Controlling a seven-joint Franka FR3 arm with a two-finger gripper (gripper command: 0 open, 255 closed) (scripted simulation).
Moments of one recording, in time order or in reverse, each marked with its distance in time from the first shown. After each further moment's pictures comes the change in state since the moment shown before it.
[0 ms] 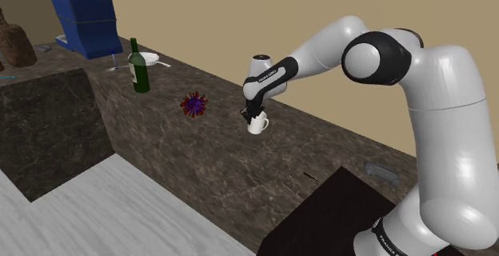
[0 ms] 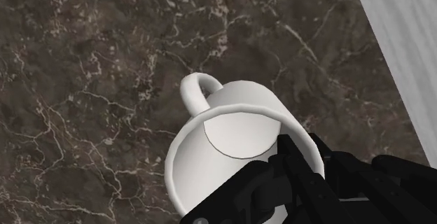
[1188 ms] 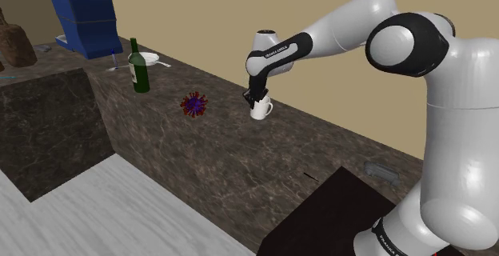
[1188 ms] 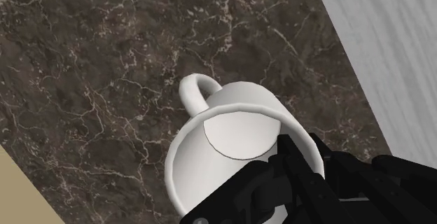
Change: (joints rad) arm 0.007 -0.162 -0.005 0.005 -0.006 -0.166 -0.005
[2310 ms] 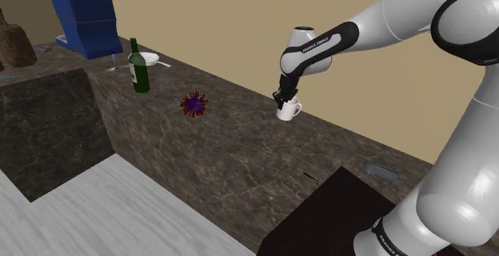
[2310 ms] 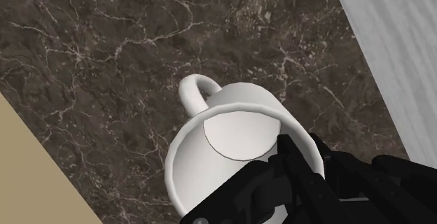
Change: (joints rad) arm -0.082 -0.314 -0.052 -0.378 -0.014 0.073 -0.130
